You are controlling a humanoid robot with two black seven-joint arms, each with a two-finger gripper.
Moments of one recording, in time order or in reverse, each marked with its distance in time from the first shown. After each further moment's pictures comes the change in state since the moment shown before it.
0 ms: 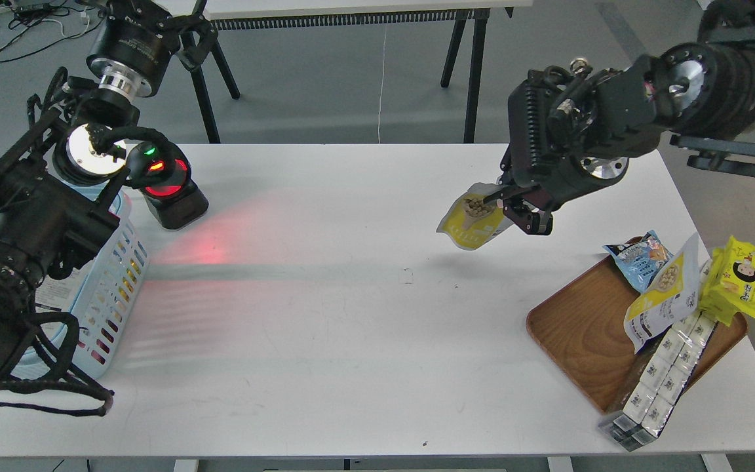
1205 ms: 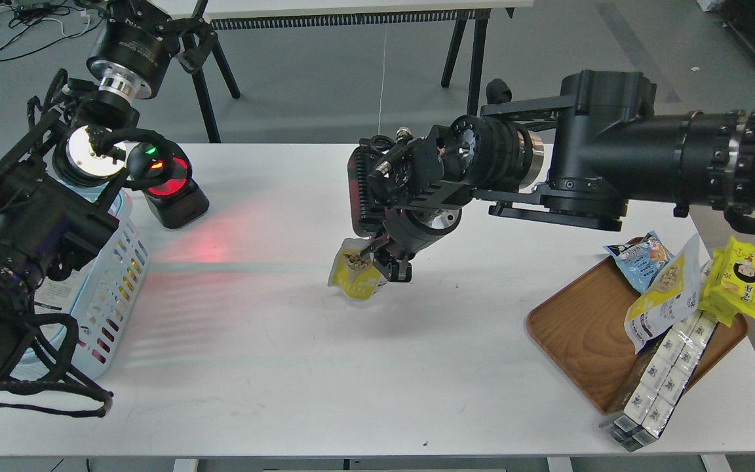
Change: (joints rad) left arm 0.005 0.005 0.002 0.000 0.000 0.000 0.001; right arm -0.208 0.466 0.082 -0.358 0.117 0.016 0.000
